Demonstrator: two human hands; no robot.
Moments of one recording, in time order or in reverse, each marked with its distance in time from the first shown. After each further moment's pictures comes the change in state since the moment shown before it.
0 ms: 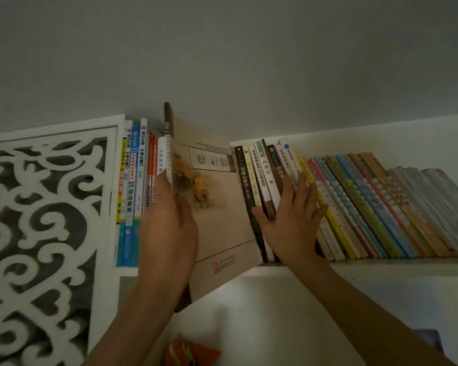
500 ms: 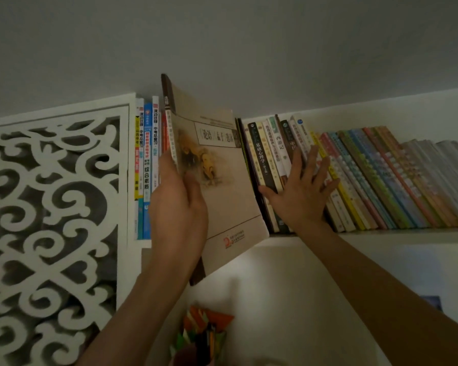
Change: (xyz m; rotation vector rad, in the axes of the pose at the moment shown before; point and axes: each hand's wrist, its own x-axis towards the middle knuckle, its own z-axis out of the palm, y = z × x) left_hand -0.007 0.000 -0.025 -0.098 -0.042 -0.008; right_hand 0.005 -0.007 0.008 -0.077 -0.043 0.046
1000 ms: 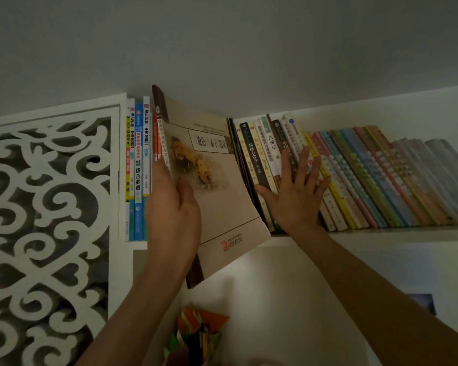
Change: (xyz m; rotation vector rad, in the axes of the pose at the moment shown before) left_hand -0.005 -0.001 0.012 -0.122 0.015 -0.035; right_hand -0.003 0.012 0.004 -0.033 0.002 -0.063
